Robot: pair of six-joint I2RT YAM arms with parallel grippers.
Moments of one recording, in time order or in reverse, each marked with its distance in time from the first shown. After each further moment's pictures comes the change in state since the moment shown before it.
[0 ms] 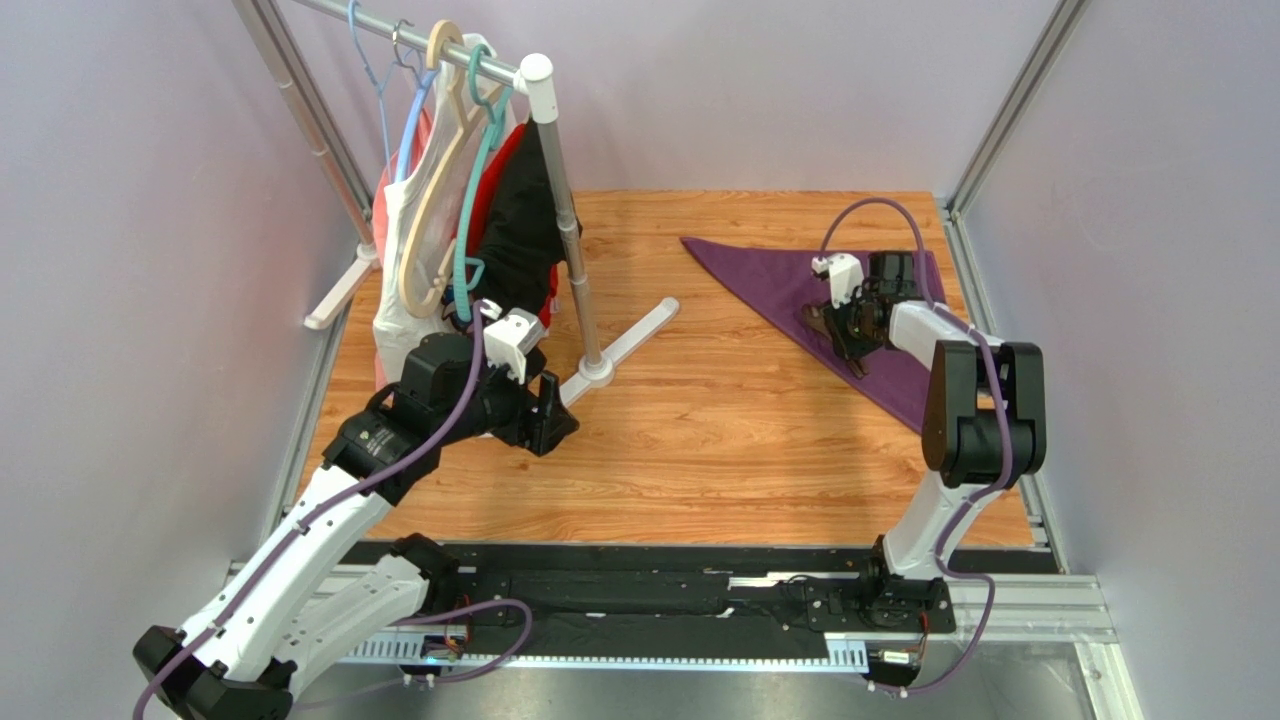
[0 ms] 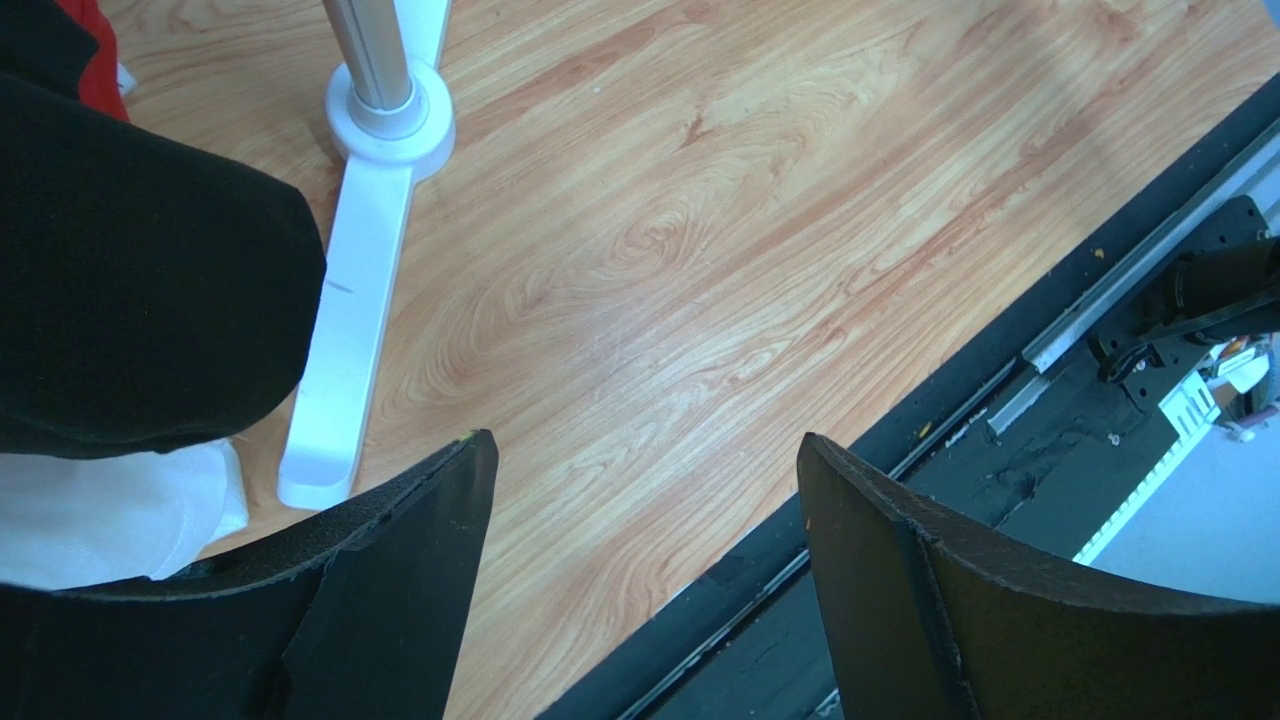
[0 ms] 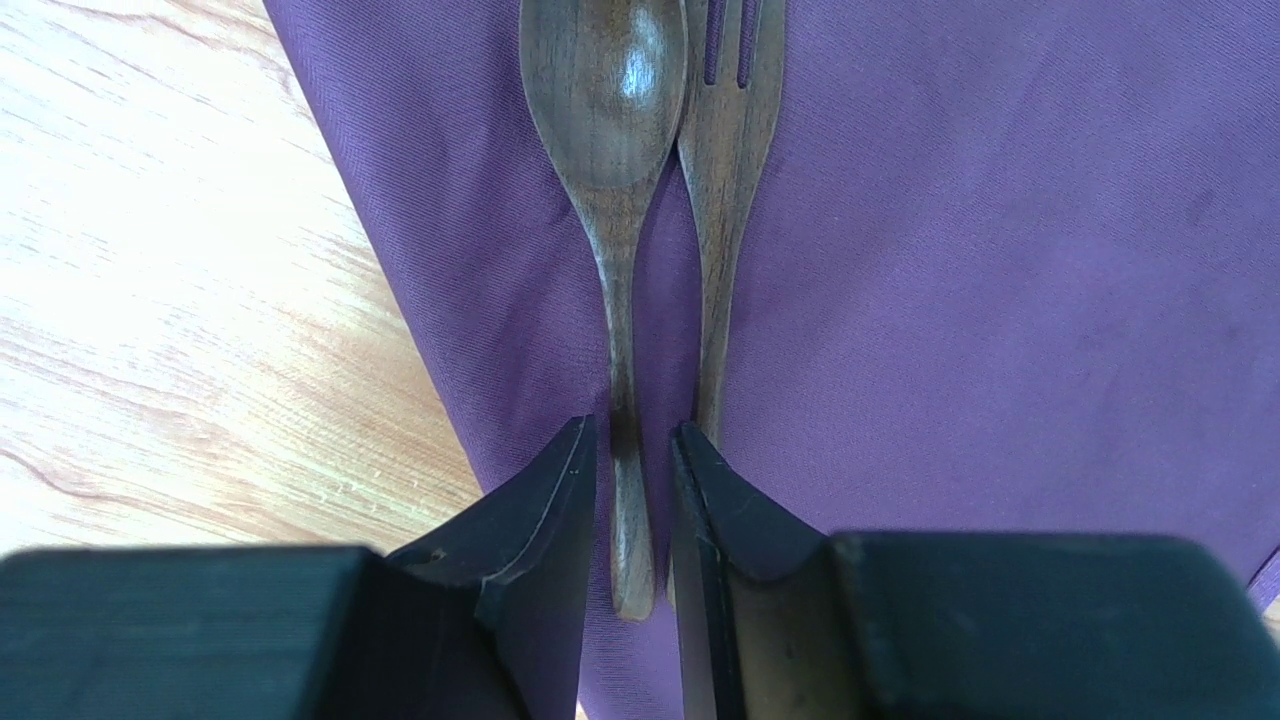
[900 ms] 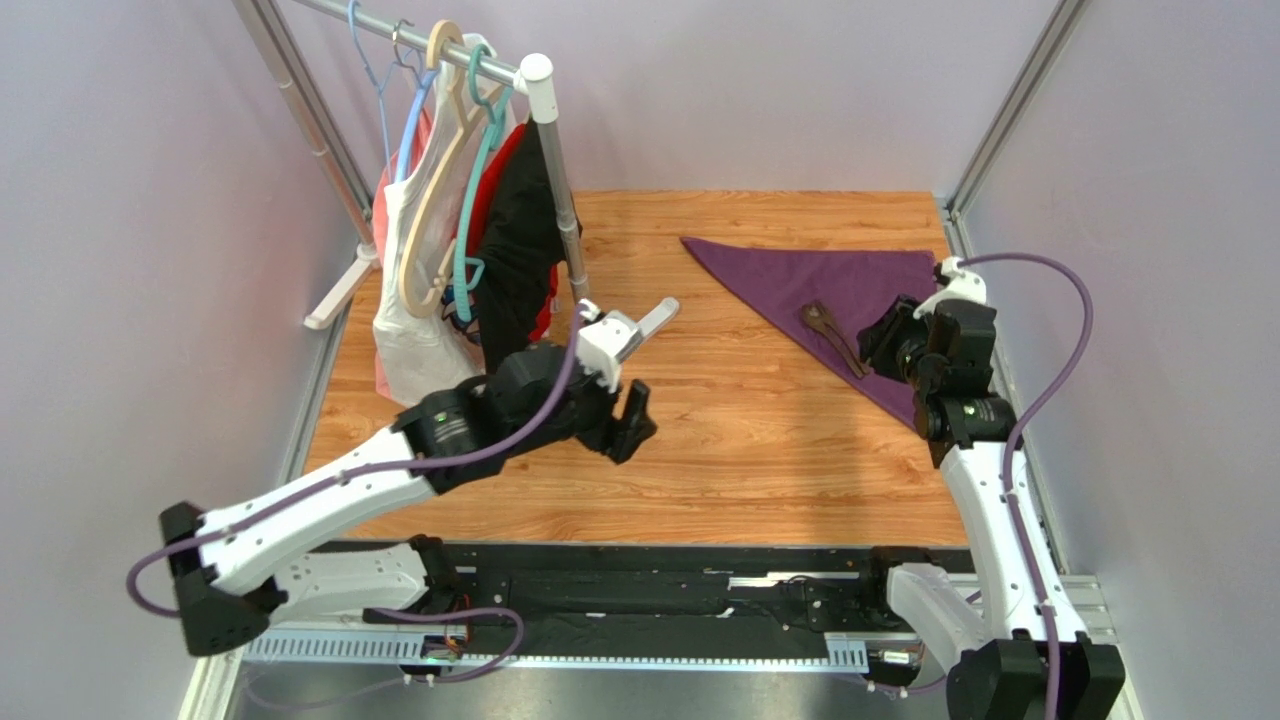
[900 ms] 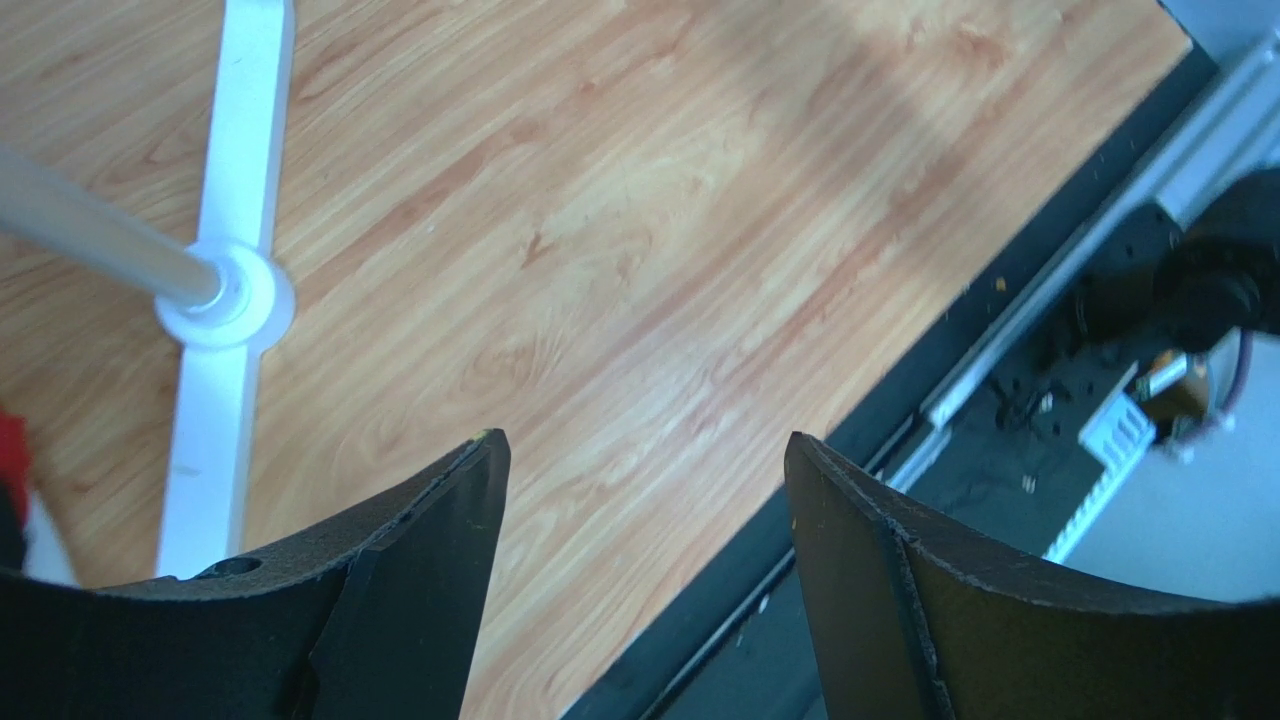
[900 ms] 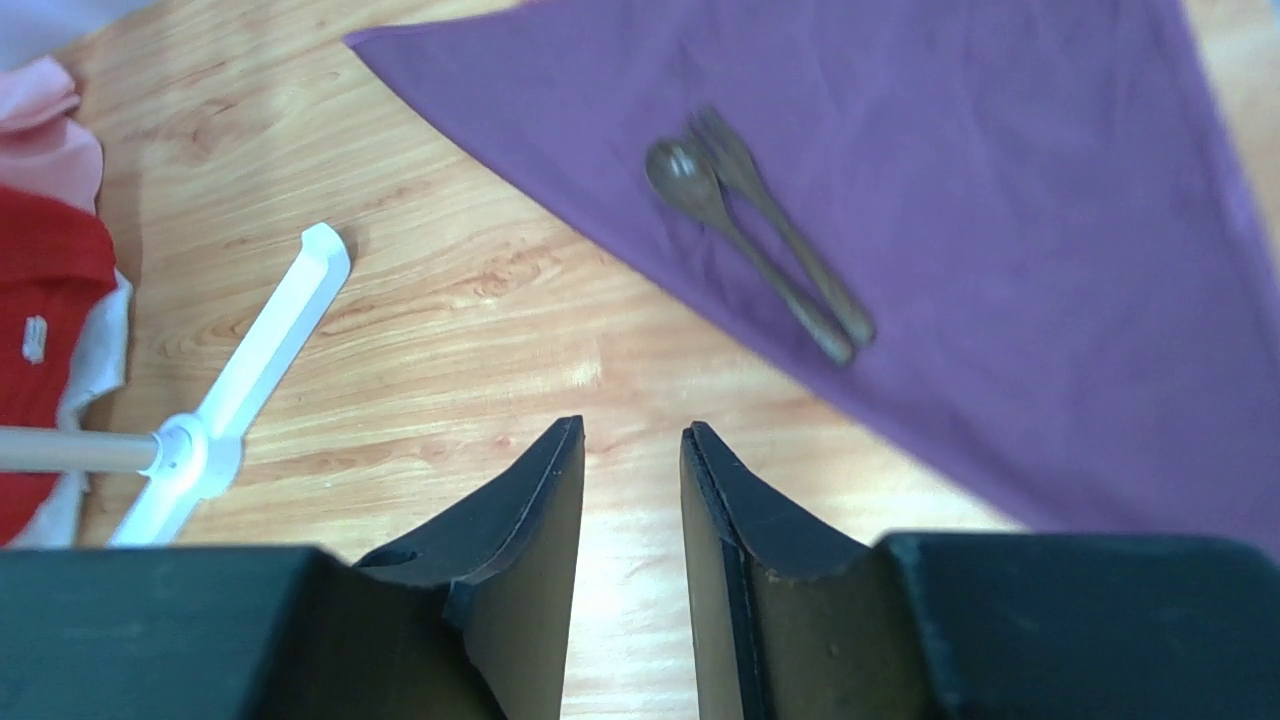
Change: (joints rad) left arm -0.484 0.199 0.175 0.090 -0.352 -0.092; right arm 0.020 -0.893 -0.301 -0.038 0.106 0.833
